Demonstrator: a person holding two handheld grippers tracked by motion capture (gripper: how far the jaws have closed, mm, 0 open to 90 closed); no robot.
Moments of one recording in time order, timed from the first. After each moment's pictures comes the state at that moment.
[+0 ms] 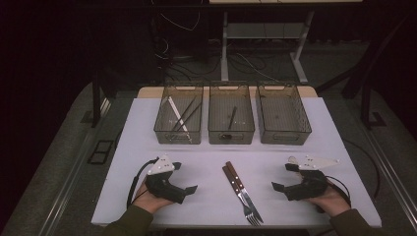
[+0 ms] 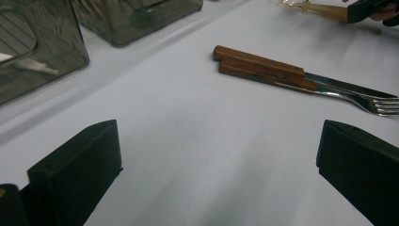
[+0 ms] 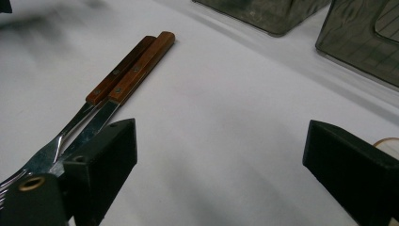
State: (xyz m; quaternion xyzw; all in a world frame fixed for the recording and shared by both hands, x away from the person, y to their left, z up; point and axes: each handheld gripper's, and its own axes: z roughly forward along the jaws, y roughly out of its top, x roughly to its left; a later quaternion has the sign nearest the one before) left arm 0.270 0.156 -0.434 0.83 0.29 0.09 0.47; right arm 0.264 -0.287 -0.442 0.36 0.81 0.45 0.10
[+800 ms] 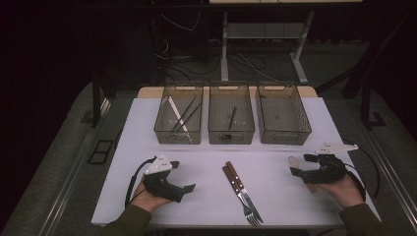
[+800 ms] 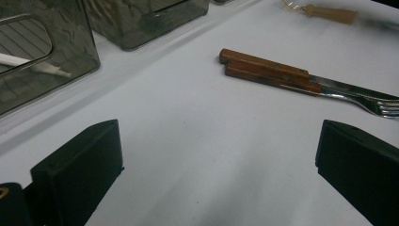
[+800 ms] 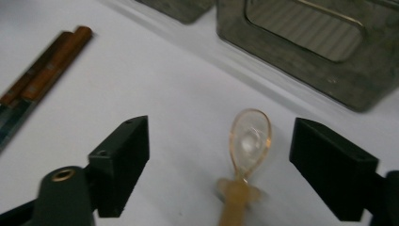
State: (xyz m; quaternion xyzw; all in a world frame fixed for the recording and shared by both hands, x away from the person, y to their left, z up) left arm 0.271 0.161 -0.433 0.82 0.30 0.09 0.48; right arm 0.290 -0.334 -0.423 0.42 0.81 0.38 0.14
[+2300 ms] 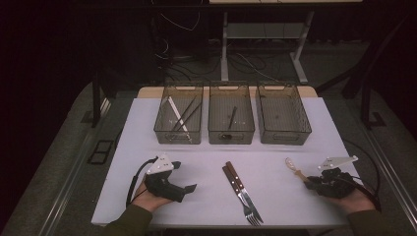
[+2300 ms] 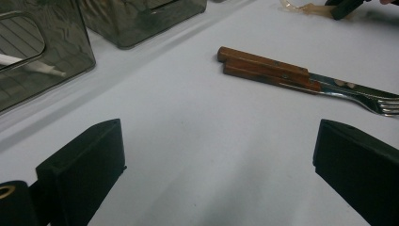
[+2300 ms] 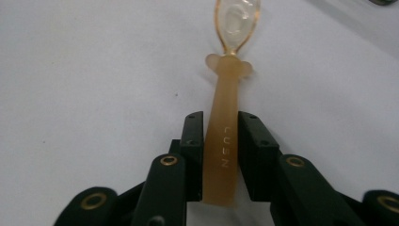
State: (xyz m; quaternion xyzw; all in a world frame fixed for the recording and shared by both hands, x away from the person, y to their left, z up) left arm 0.272 0.159 -0.434 0.83 0.29 0.09 0.47; right arm 0.262 -0.349 -0.439 0.42 0.86 0.27 0.11
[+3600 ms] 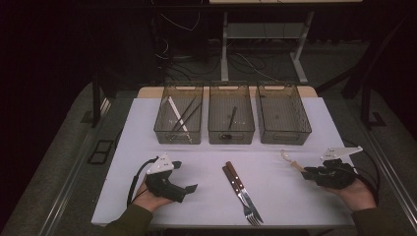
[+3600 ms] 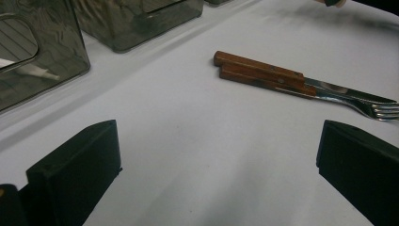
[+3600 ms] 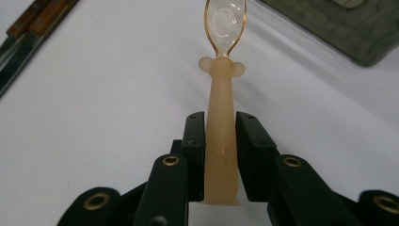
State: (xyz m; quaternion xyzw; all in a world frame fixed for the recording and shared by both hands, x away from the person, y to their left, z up) left arm 0.273 0.157 -0.436 0.82 0.29 0.08 0.48; right arm 0.278 -0.349 -0.419 0.40 0.85 0.33 0.10
